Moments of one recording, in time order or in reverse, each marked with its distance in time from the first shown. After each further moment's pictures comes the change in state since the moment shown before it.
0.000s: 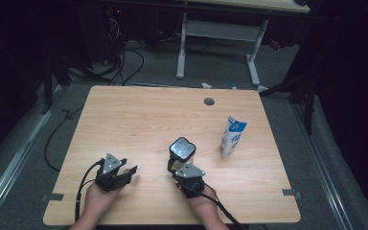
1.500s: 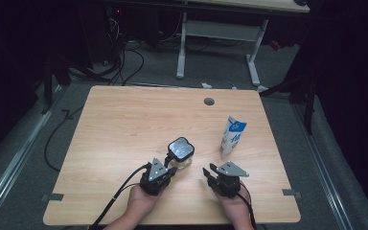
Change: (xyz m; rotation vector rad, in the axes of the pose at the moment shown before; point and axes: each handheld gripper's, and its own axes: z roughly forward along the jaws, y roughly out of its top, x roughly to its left) left arm -0.106 0.035 0.054 -0.059 -0.176 0.067; right arm -0.079 -0.043 -0.066 -0.058 -0.132 0.157
